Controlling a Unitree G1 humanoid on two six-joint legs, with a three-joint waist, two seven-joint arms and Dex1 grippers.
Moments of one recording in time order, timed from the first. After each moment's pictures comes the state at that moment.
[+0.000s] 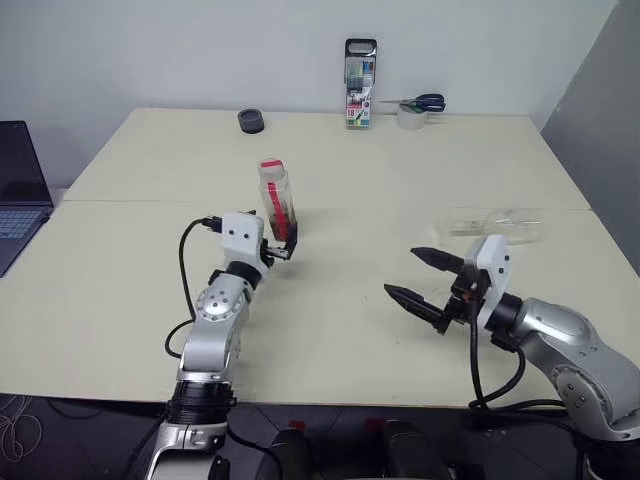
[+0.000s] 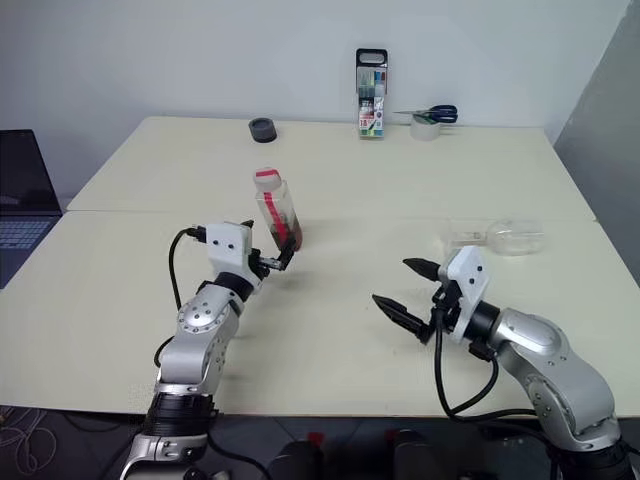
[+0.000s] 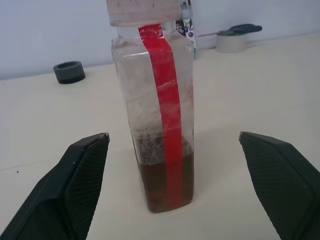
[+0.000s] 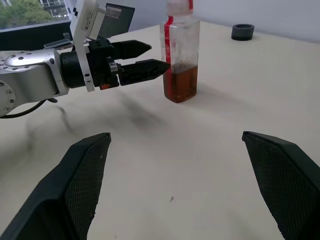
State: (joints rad) left arm -0.33 0.21 0.05 0.01 -0.09 0.19 -0.20; right arm -0.12 -0.57 -0.02 -0.59 0.58 0.60 0.60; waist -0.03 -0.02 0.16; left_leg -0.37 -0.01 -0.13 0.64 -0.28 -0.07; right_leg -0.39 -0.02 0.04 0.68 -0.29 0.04
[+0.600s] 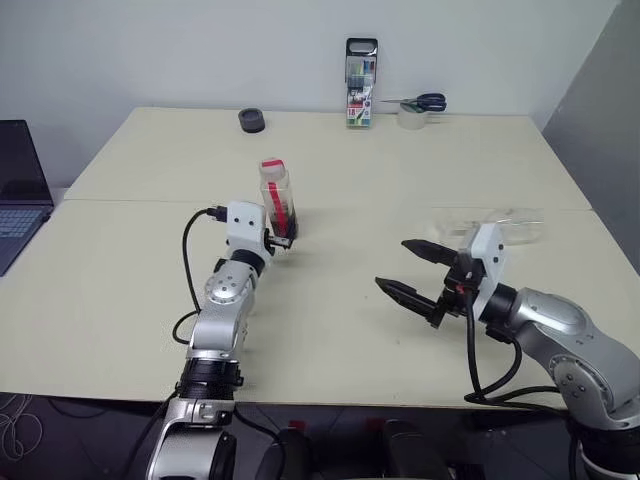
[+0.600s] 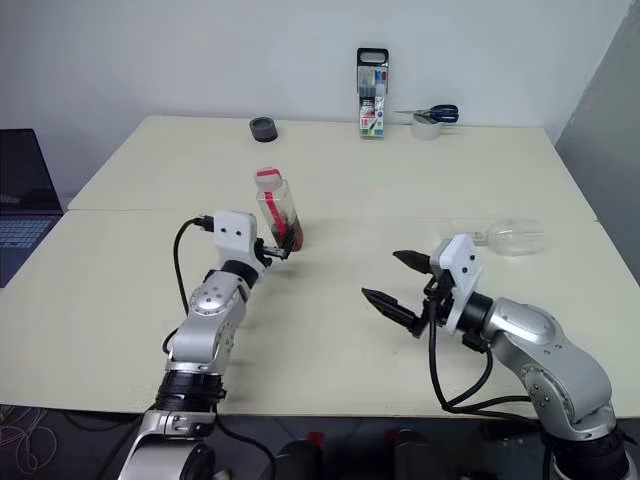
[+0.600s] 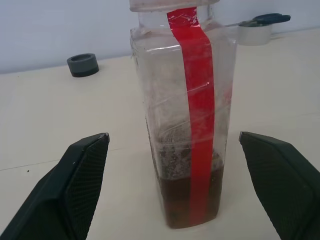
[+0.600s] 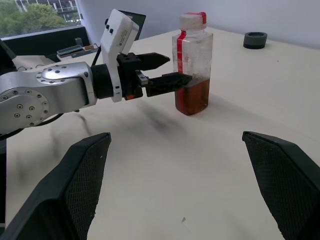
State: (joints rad) left arm -0.46 0.20 0.05 0.17 -0.06 0.18 -0.14; right arm -0.20 -0.56 -0.01 -0.61 0.63 0.67 0.59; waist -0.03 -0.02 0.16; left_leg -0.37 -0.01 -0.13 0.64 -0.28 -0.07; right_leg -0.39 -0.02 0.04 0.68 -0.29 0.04
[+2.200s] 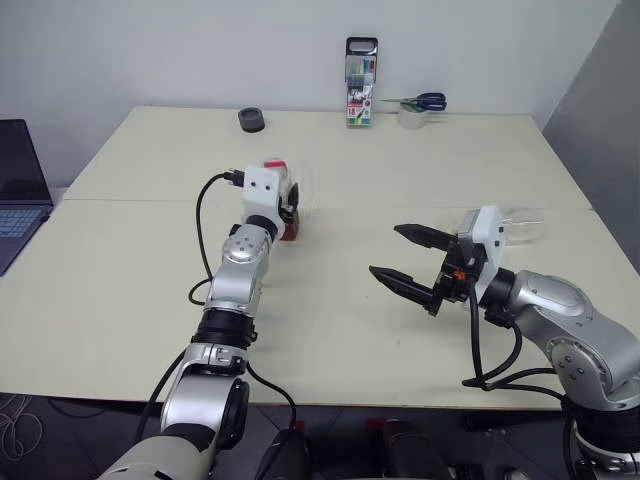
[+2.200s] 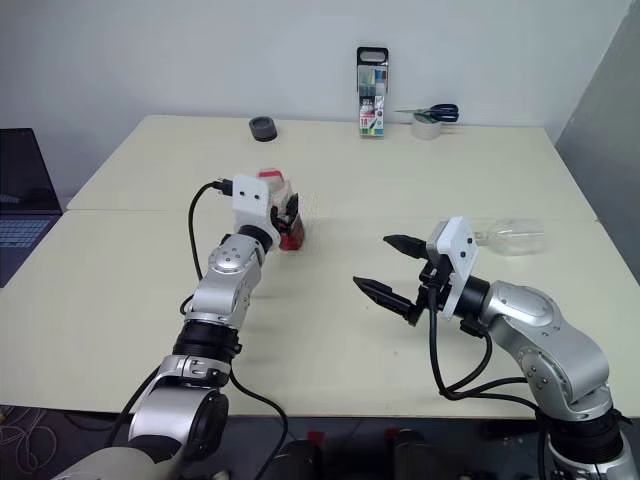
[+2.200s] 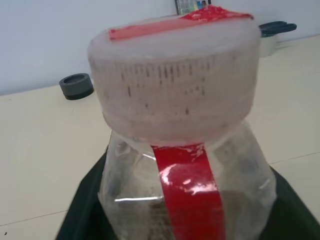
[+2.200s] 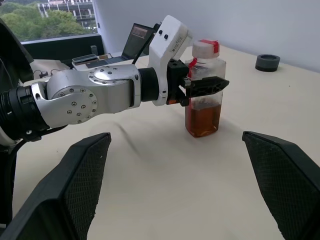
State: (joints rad) left arm -0.72 0.20 0.05 0.44 -0.02 0.14 -0.12; right arm -0.29 -0.56 -0.01 -0.58 0.65 0.66 0.63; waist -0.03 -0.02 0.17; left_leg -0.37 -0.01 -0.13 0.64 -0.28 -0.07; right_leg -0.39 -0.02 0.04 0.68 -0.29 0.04
